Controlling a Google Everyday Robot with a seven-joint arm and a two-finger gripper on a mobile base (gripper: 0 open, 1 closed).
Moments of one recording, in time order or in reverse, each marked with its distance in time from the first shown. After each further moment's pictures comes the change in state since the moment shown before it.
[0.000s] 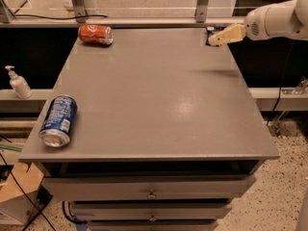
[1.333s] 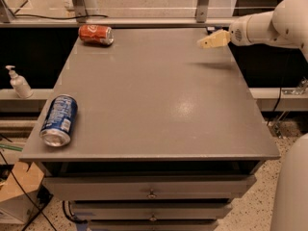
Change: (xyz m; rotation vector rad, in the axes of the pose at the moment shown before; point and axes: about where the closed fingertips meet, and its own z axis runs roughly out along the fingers) arm 0.012 0.005 0.060 -0.030 -0.013 0.066
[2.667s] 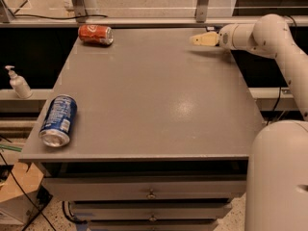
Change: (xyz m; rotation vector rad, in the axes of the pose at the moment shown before) arm 0.012 -0.032 0.067 0.043 -0.095 0.205
